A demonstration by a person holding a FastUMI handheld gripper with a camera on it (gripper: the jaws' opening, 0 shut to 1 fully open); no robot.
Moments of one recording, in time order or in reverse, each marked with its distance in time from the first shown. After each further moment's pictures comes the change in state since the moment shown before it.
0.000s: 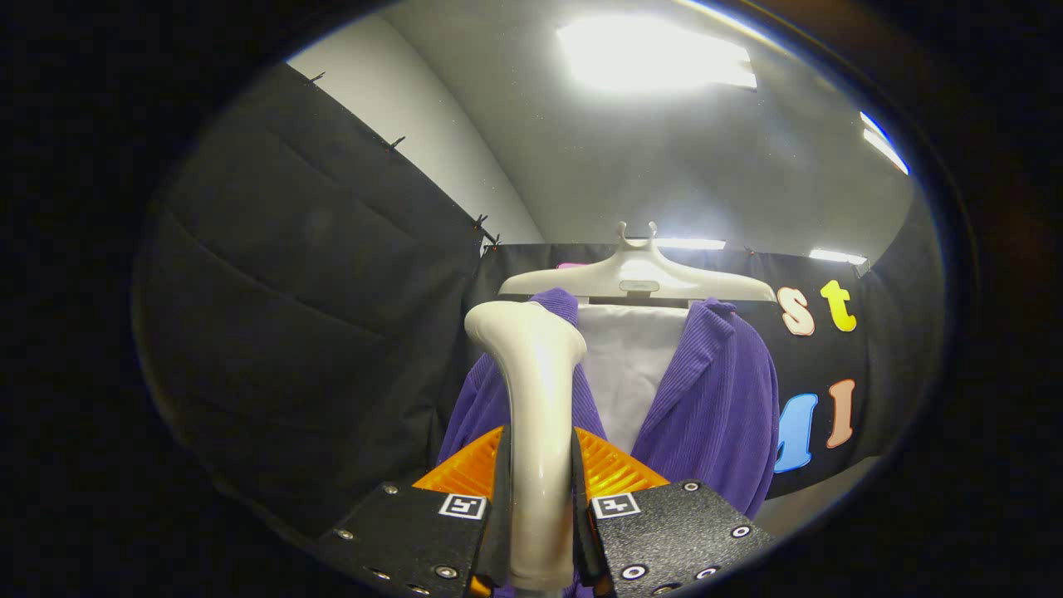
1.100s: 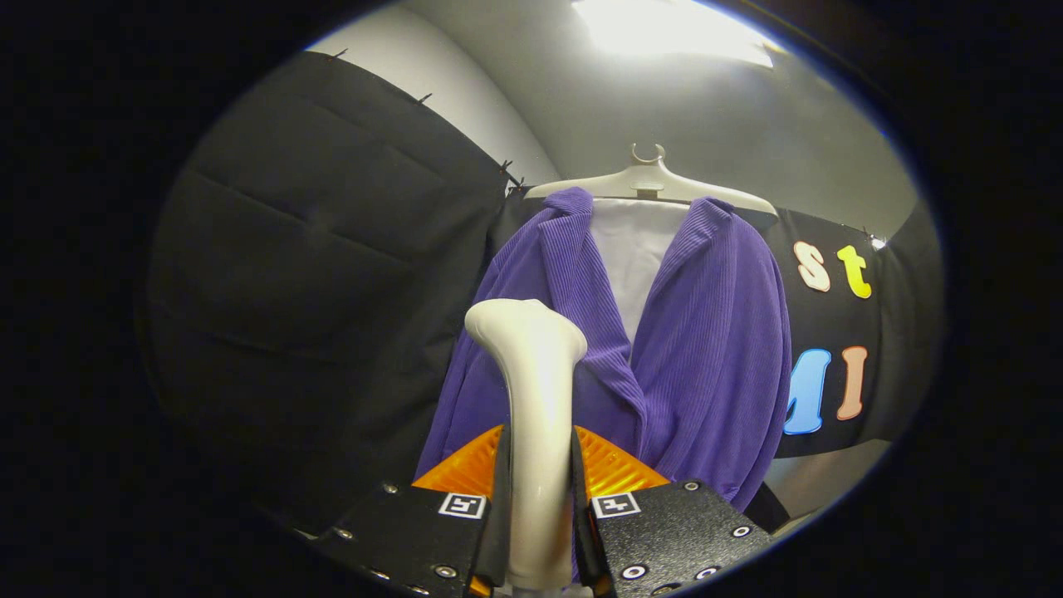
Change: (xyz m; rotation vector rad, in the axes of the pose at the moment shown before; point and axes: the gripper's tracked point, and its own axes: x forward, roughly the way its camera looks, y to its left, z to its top) arm -0.063 0.003 -0.106 -0.017 0.174 0.096
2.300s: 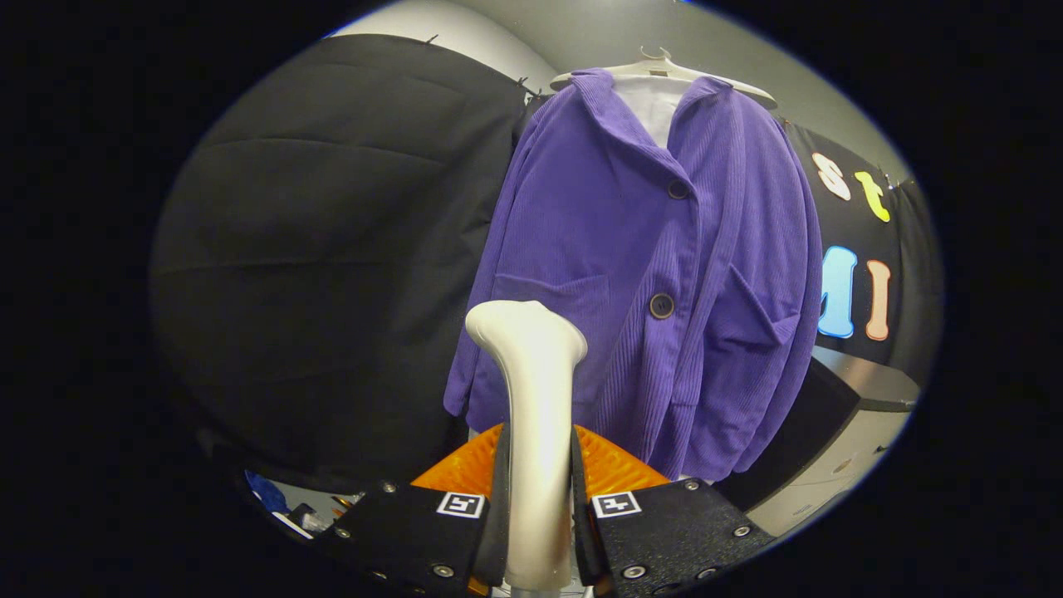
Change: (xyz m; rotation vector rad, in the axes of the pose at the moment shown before) arm -0.066 0.049 -0.164 0.056 0.361 0.109
